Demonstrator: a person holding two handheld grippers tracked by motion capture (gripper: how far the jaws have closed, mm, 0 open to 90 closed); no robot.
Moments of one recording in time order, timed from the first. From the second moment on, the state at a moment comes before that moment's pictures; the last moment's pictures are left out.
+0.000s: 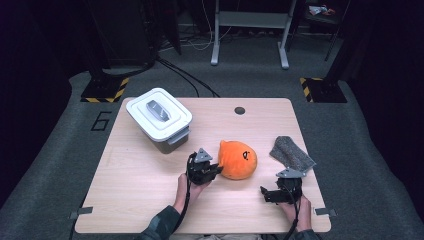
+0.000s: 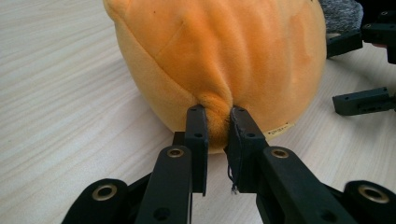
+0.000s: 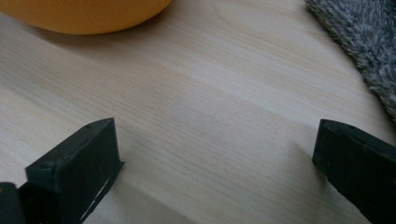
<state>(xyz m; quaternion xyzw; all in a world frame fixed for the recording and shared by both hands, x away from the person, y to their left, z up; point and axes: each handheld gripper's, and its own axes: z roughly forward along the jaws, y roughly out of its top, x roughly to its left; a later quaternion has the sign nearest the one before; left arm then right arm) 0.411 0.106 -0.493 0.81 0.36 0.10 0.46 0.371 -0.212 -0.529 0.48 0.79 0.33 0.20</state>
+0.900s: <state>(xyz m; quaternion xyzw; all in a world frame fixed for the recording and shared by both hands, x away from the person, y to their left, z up) 0.406 0.105 -0.493 0.80 0.35 0.10 0.47 0.459 -0.261 -0.468 0.54 0.75 0.29 0.23</state>
